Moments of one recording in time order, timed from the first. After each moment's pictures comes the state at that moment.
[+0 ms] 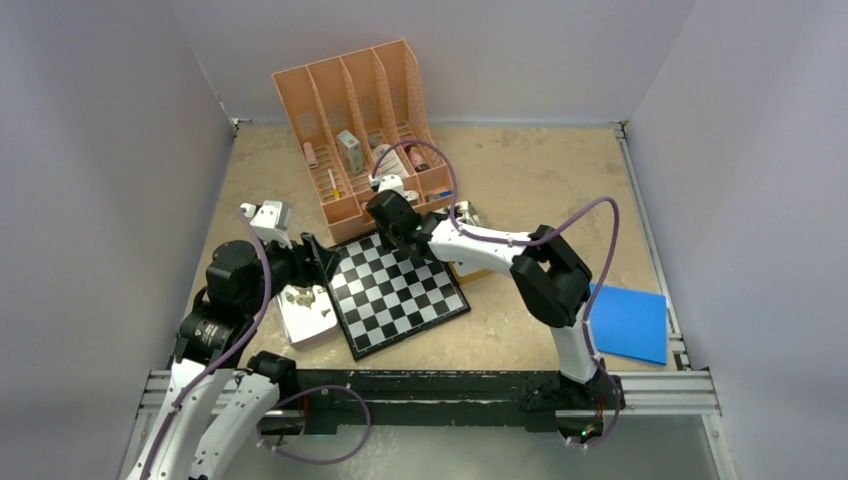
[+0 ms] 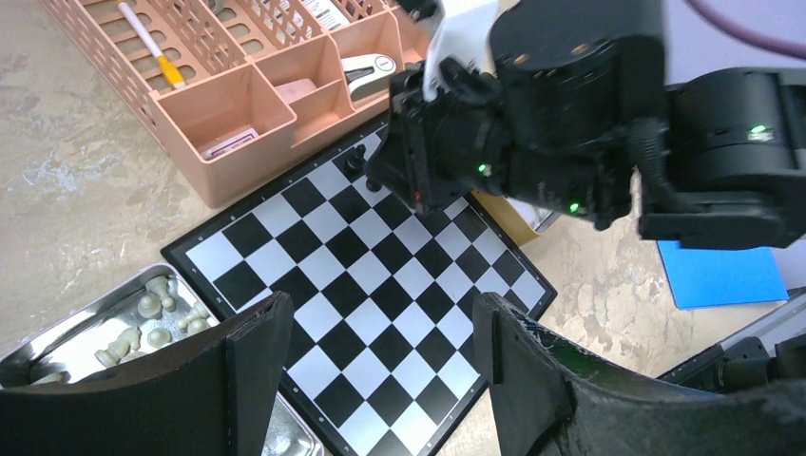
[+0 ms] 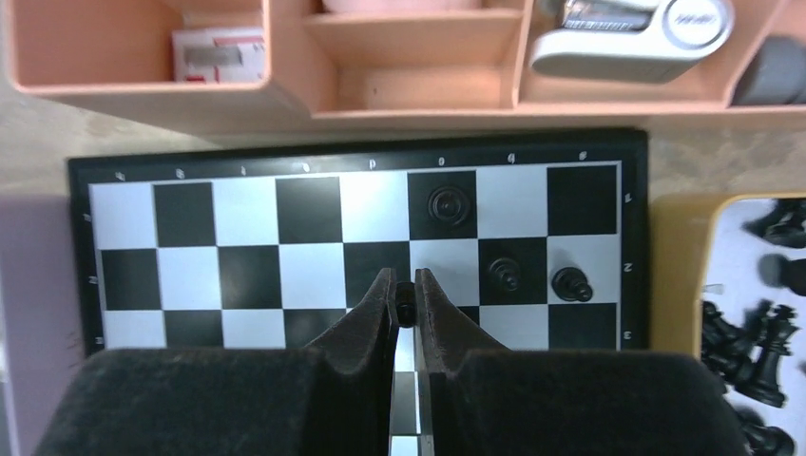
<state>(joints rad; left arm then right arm) -0.29 0.52 0.79 -0.59 0.17 -0.33 0.93 2.01 1.52 -0.27 0.35 0.44</state>
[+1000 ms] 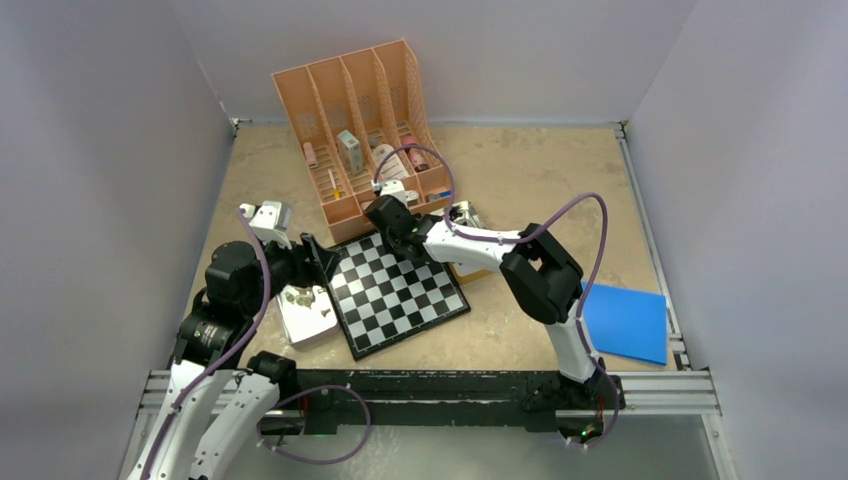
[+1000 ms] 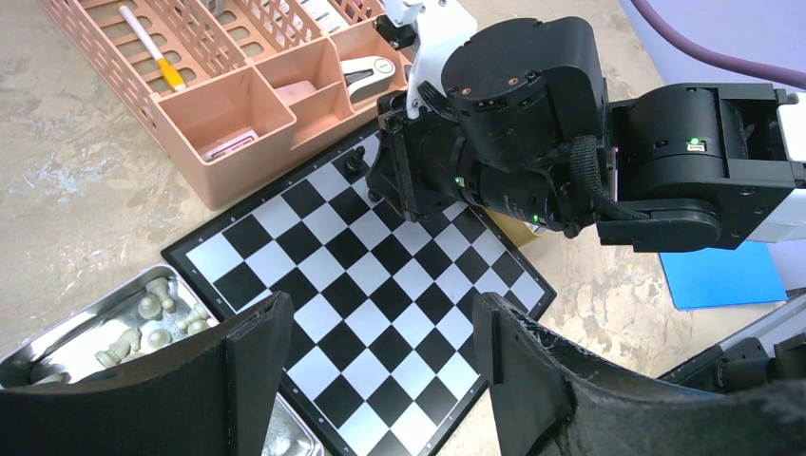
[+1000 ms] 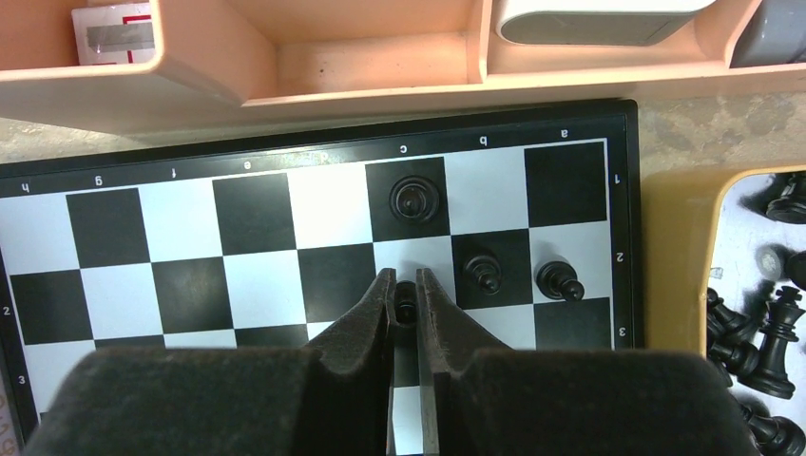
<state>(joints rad) -0.29 0.51 0.79 -0.59 0.17 -0.33 0.94 2.09 1.54 -0.30 0.40 0.47</state>
